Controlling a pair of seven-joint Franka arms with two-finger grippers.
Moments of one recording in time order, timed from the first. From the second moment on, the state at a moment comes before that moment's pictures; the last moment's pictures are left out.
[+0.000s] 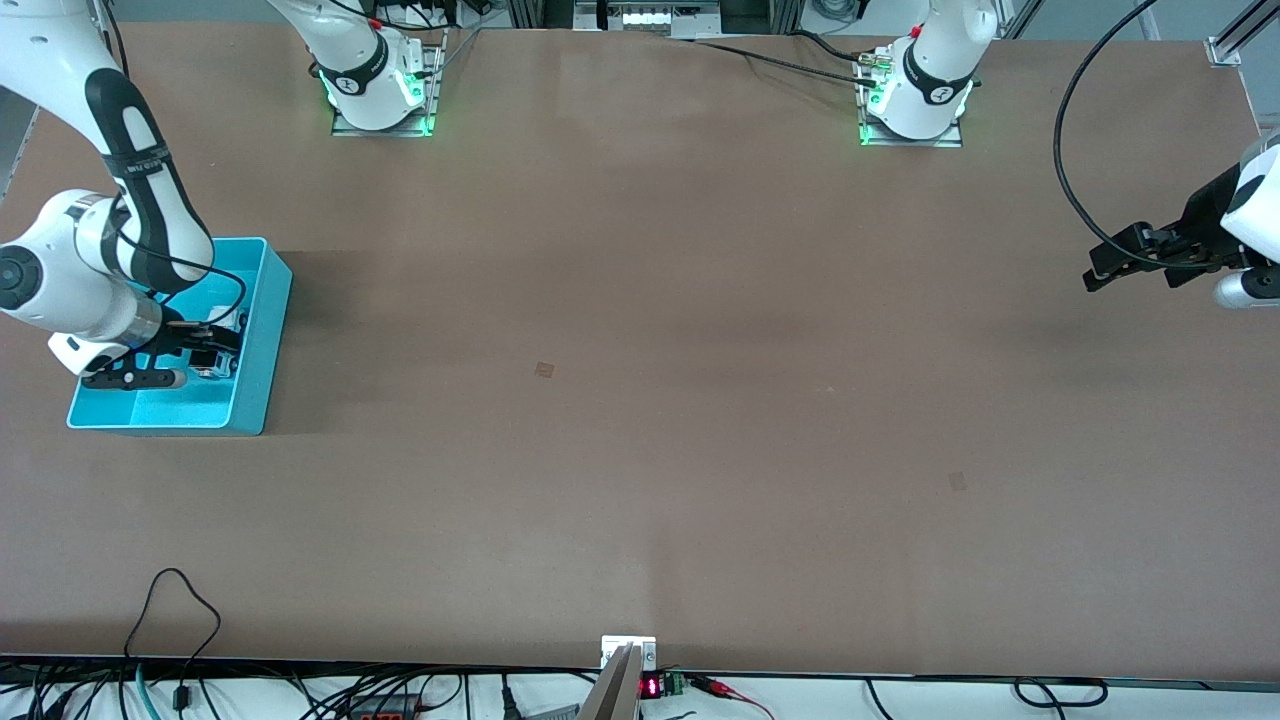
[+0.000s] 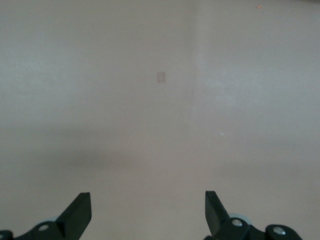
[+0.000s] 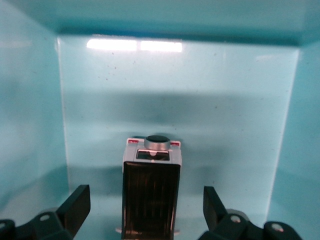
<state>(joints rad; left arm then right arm) 0.05 0.01 -0.01 -1.67 -0.05 1.70 -0.05 -0.20 0.40 -0.11 -2.07 -0.08 2.40 -0.29</state>
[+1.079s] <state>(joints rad) 0.05 0.00 -0.01 -1.67 -0.05 1.70 -0.05 -0.19 0.13 0.02 -1.63 -0.07 1.65 -0.29</state>
